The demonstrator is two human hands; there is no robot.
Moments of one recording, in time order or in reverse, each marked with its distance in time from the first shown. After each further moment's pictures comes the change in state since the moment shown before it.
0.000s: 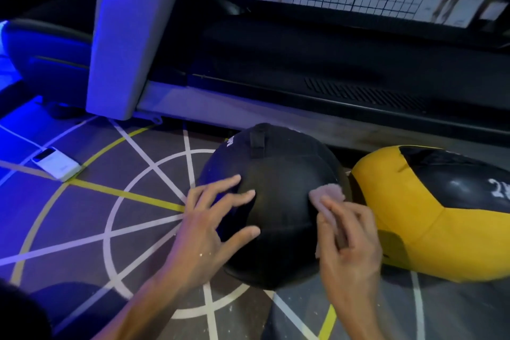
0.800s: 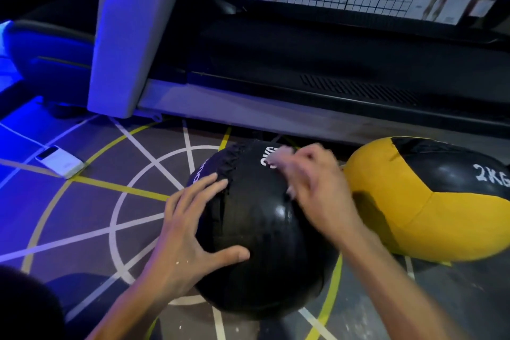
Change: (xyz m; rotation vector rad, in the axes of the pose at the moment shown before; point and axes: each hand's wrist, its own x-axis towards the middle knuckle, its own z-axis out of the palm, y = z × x) left_hand -0.035 0.010 -0.034 -0.067 0.001 -0.072; right_hand 0.067 -0.034 0.013 -0.129 -0.361 -0.393
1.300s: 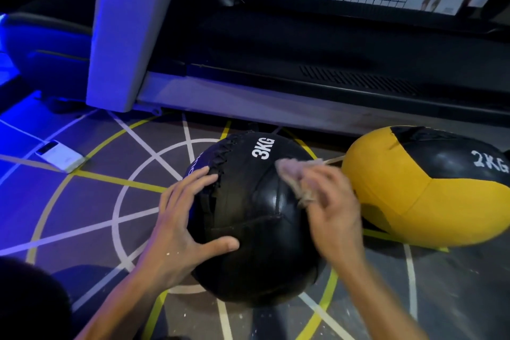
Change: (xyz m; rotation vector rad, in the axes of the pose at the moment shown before) left_hand -0.012 -0.012 -0.009 -0.091 -0.009 -0.017; right_hand -0.058 -0.012 0.009 0.147 0.211 0.159
